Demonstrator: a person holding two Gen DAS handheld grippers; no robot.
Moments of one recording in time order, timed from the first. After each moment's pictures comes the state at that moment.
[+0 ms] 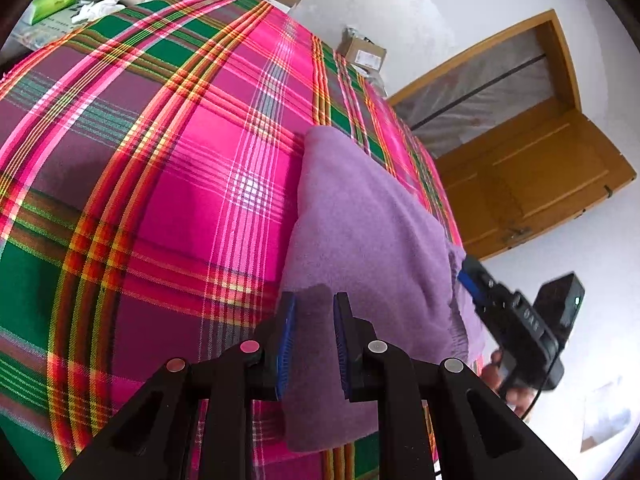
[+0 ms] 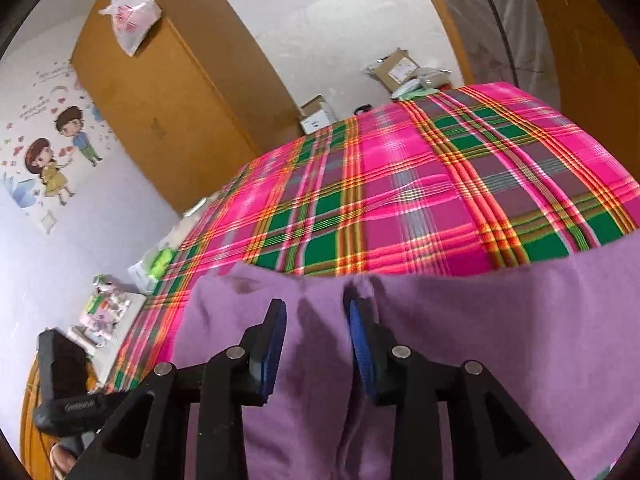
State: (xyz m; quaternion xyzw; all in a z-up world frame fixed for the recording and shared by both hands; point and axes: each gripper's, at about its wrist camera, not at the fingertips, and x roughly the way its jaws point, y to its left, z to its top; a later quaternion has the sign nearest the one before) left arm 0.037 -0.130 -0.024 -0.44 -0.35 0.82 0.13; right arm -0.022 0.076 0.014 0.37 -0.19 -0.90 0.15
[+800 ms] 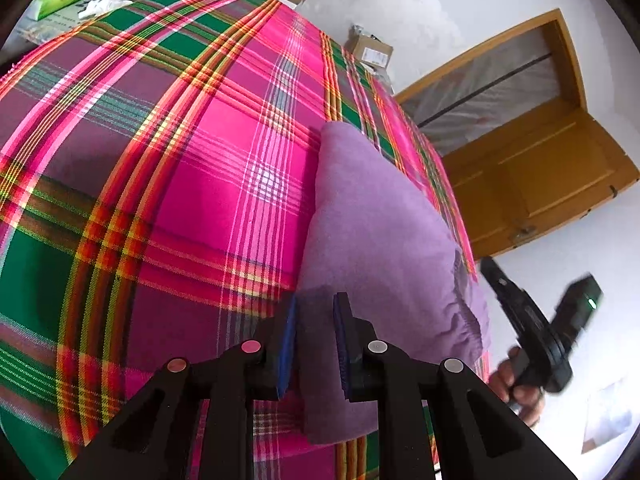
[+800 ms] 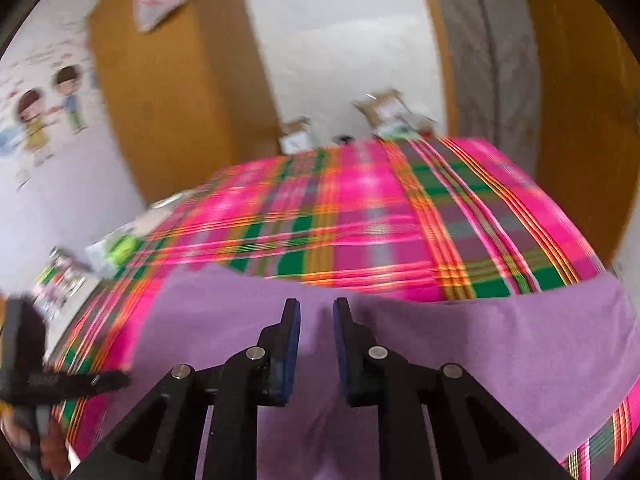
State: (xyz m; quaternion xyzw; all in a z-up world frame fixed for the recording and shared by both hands) left arm 0.045 -0.137 -0.028 -0.45 -0.35 0.81 0.12; right arm 0.021 0.053 0.033 0.32 -0.06 -0.94 0.12
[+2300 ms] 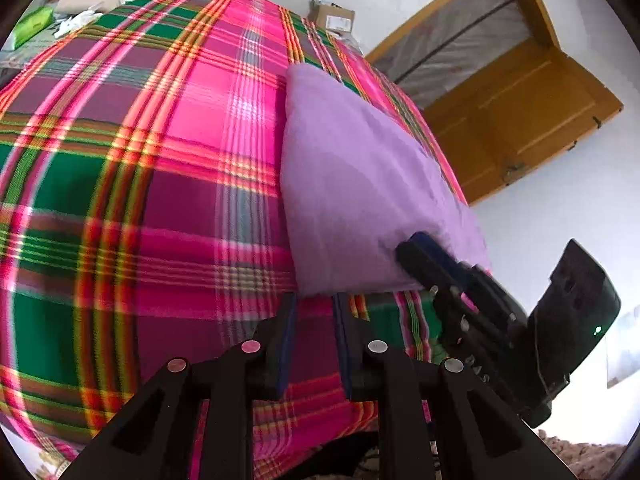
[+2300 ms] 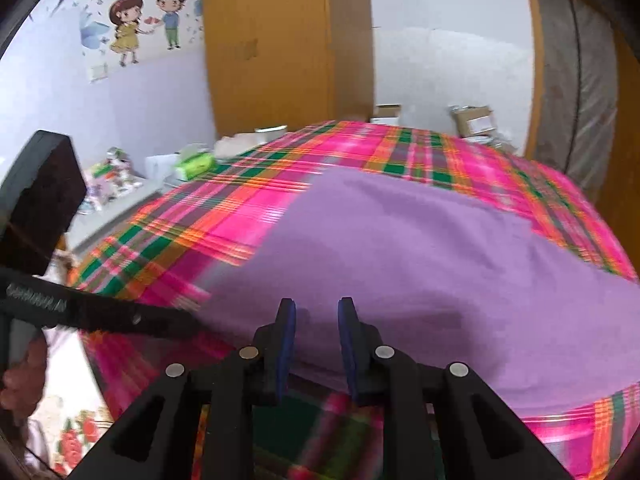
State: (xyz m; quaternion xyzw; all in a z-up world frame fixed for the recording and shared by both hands) left arm 0.105 -0.129 -0.010 -0.46 -0.29 0.82 0.17; right arm 0.102 -0.069 -0.008 0.33 0.05 -0.92 0.23
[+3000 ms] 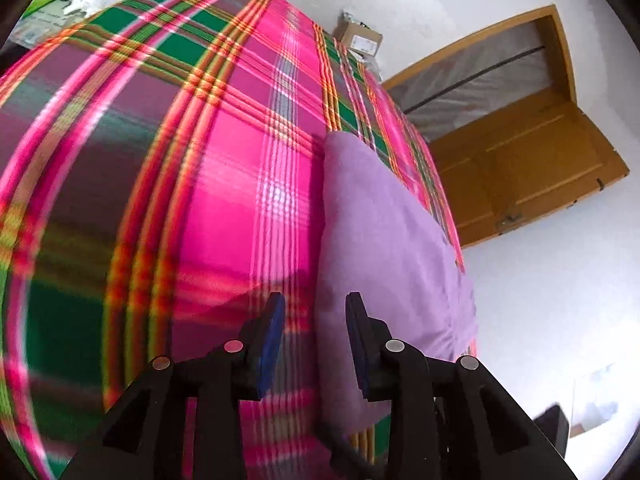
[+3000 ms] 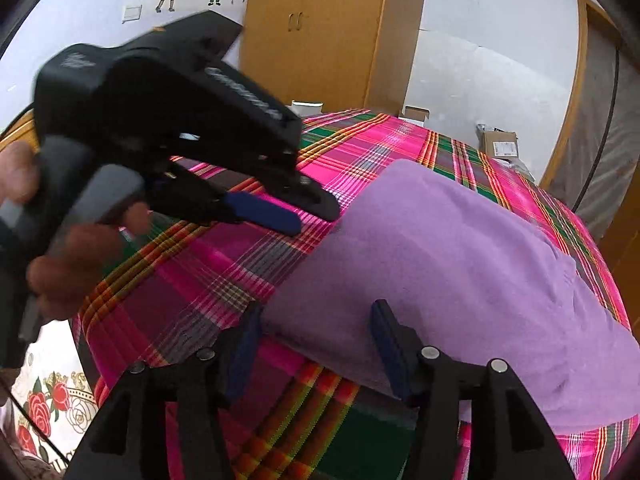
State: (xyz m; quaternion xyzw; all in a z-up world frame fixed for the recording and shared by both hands) left arm 0.020 -0.151 -0.023 -0.47 -0.35 0.79 0.17; right arm 0.114 -0.135 -0.027 0.33 0.15 -0.91 0.22
